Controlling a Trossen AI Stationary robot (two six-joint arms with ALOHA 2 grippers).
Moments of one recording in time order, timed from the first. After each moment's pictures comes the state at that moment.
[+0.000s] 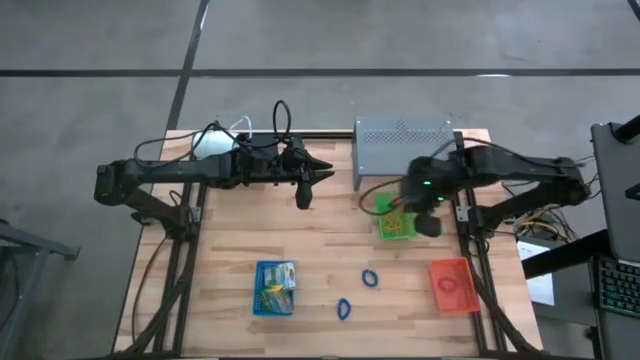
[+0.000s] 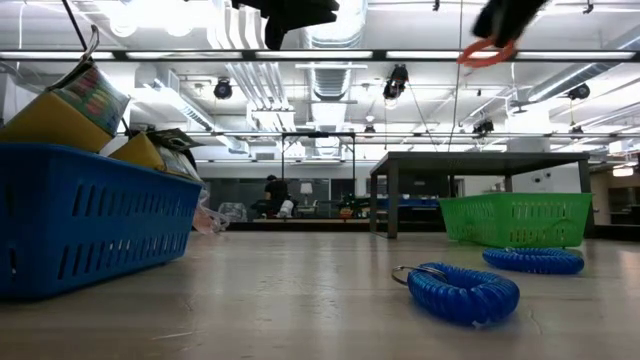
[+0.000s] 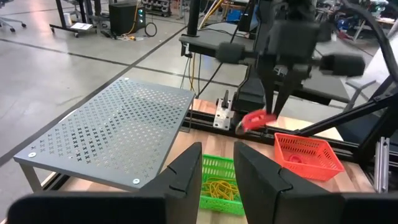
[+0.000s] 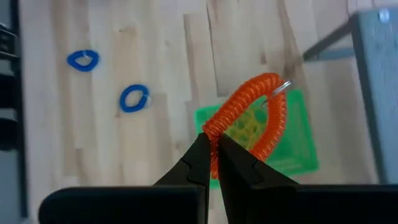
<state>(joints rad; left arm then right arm) 0.15 1.41 1.16 0.02 0.01 -0.11 -0.01 1.20 1.34 -1.26 -0.08 0.16</state>
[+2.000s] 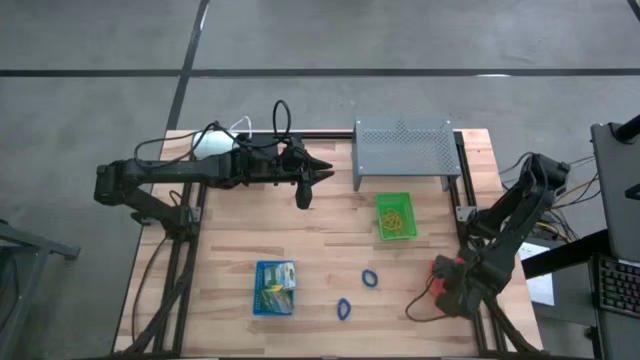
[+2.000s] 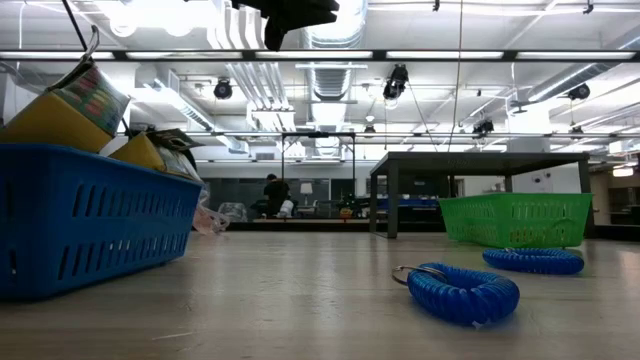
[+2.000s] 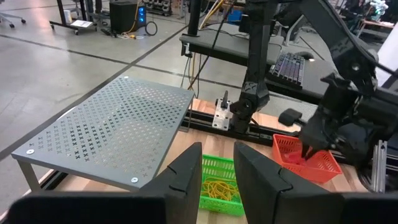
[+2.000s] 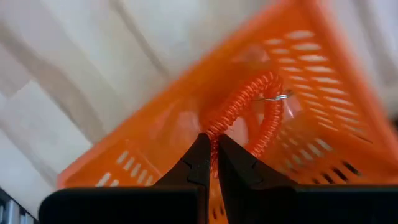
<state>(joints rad) 0.15 1.41 1.16 0.02 0.01 -0.13 1.02 1.32 0.78 -0.97 0.03 1.65</state>
